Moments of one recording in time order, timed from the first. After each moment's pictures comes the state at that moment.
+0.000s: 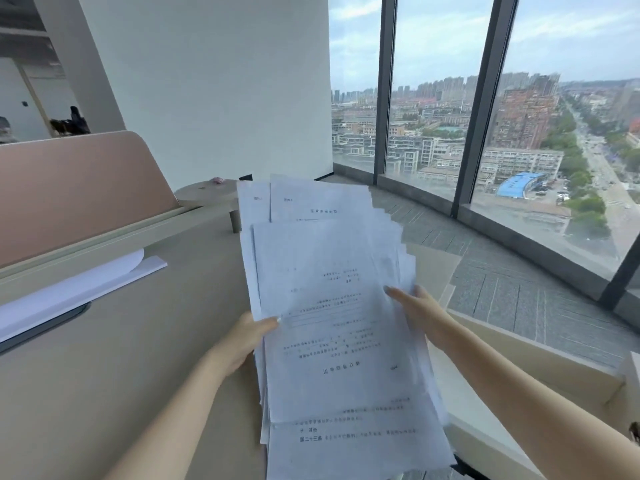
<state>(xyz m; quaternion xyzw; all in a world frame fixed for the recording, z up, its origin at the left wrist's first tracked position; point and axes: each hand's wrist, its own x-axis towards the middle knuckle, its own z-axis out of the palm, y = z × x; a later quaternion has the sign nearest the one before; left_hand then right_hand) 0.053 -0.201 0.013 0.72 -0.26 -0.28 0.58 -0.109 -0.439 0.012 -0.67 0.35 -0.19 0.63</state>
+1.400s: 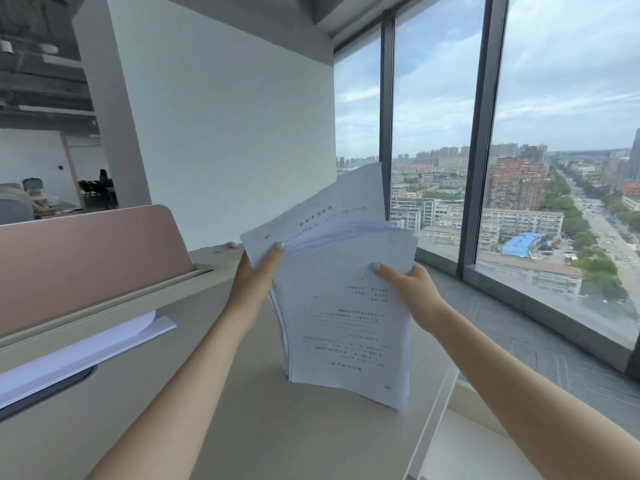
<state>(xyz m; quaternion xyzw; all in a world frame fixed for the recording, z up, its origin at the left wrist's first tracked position) 0.058 -0.240 0.165 0.61 -0.32 0.00 0.73 -0.077 -0.434 0.142 -0.65 0.16 -0.34 0.66</state>
